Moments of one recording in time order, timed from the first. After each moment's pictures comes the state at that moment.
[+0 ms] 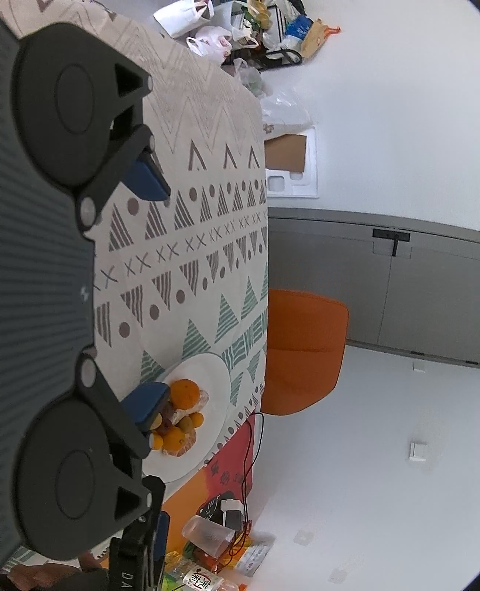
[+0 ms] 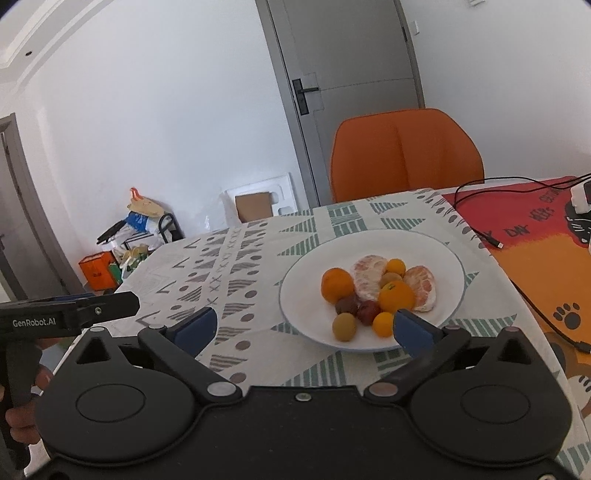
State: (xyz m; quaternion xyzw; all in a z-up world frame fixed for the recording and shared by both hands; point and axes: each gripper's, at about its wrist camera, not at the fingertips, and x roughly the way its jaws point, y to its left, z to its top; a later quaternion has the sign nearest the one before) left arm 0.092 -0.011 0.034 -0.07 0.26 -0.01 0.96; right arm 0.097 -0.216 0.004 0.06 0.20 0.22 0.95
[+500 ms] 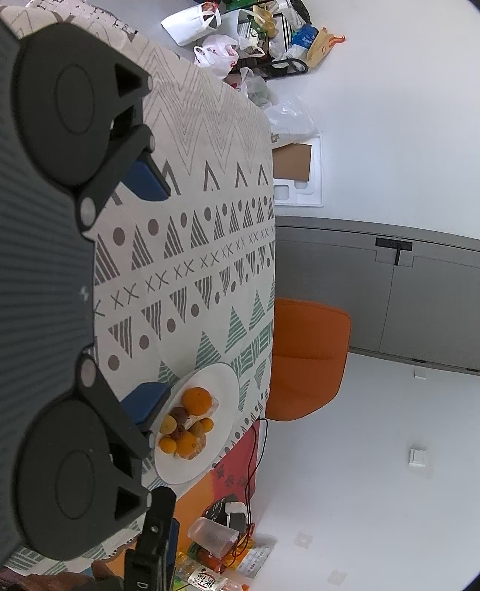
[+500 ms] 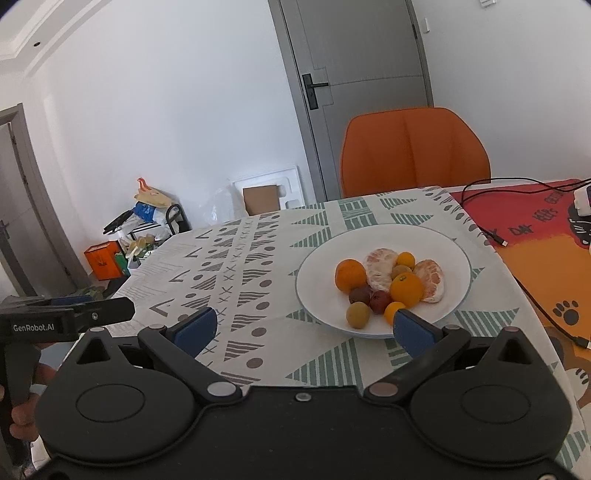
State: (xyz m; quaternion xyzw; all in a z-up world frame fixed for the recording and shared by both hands) left arm 0.066 0.002 0.035 -0.07 0.27 0.00 0.96; right arm 0.082 -0.213 0.008 0.05 0.21 0.23 0.95
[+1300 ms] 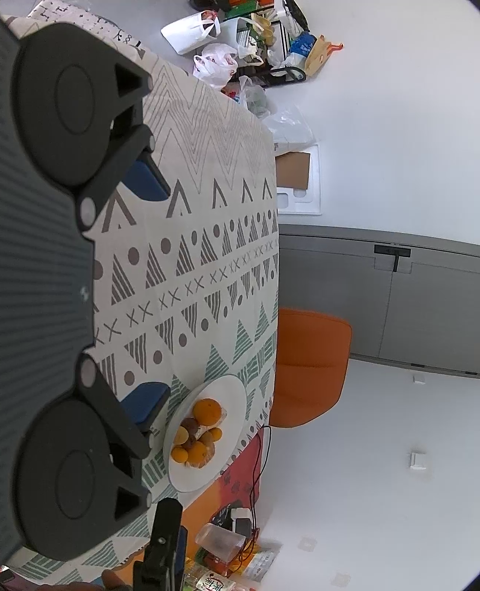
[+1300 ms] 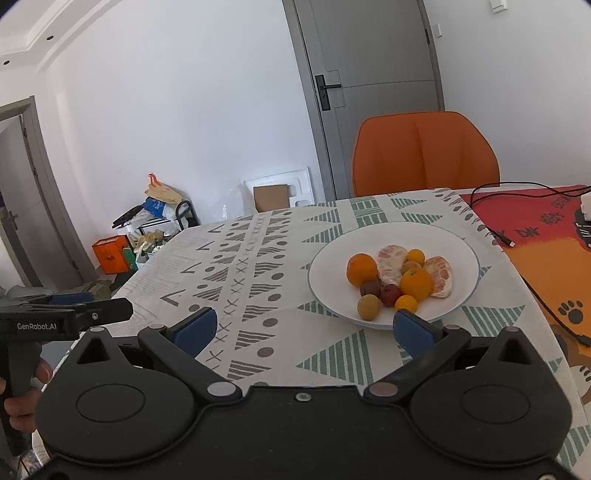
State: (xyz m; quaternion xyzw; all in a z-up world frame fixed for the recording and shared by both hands) left arm 0.049 0.014 0.028 -0.06 0.27 0.01 0.96; right arm 0.071 -0.208 0.002 0.04 0.20 0.24 0.95
